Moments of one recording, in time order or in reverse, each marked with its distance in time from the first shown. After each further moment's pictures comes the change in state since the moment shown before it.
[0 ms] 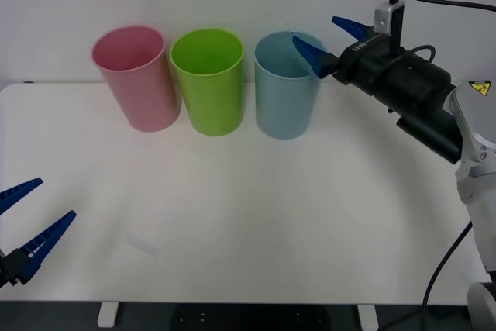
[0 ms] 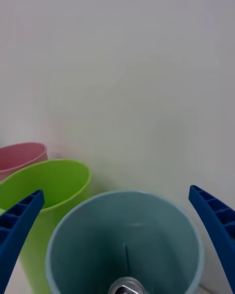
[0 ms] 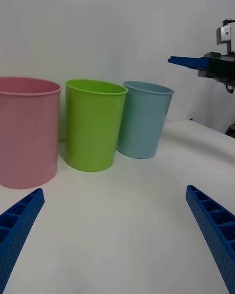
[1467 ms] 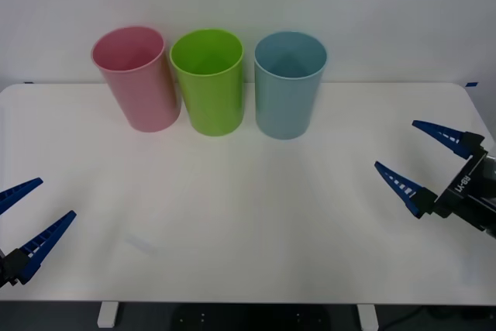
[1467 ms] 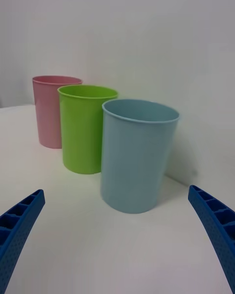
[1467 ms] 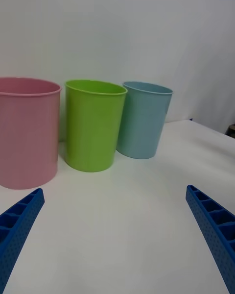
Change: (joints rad) right arm 0.675 -0.054 -0.269 -0.410 -0.209 -0.364 0.318; left arm 0.000 0.000 0.000 0.000 0.000 0.000 0.000
